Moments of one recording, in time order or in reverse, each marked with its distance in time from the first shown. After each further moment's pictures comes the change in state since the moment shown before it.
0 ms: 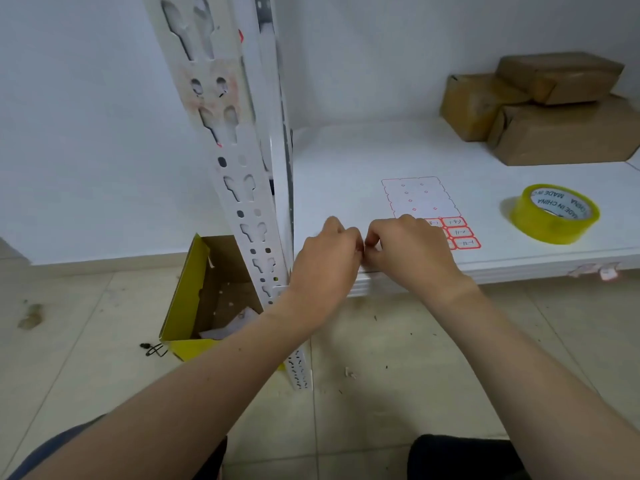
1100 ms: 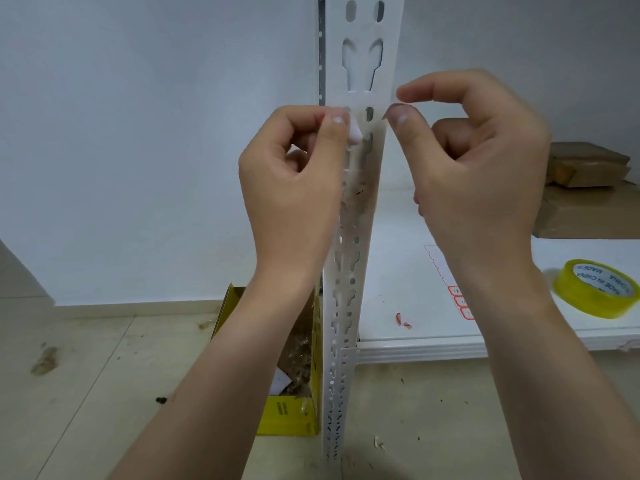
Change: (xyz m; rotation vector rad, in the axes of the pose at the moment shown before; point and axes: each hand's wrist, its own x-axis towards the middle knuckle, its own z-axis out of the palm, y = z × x) left_hand -0.021 -0.031 -0.216 -1.076 0.870 0.126; right_hand 0.019 -0.153 -0.161 0.726 0.909 -0.303
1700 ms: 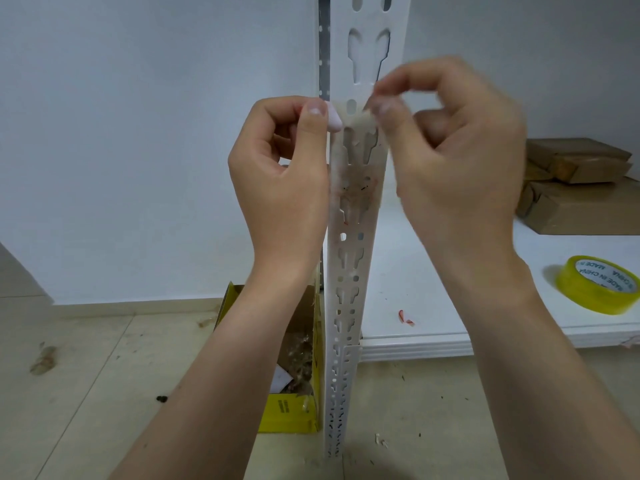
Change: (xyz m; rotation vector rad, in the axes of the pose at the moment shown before) left_hand 0.008 -0.012 -0.005 -0.024 0.083 0.034; right_hand 0.002 -0.005 0.015 -0.071 -0.043 -0.030
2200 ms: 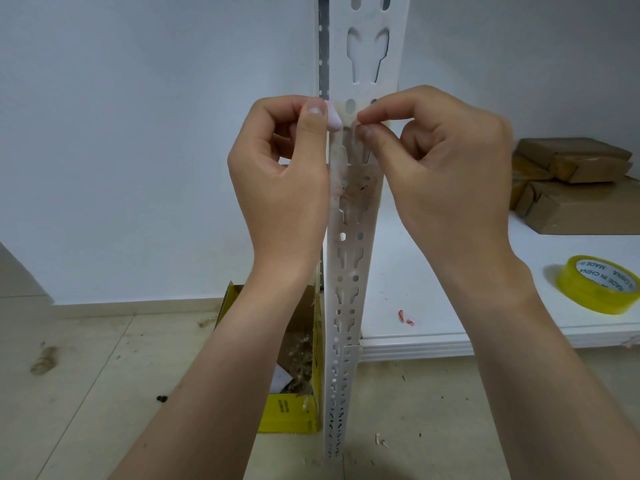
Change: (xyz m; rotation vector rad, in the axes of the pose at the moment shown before) left_hand 0.001 -0.001 0.001 -0.002 0.007 -0.003; right_hand -0.004 0.013 0.003 -0.127 -0.060 -0.048
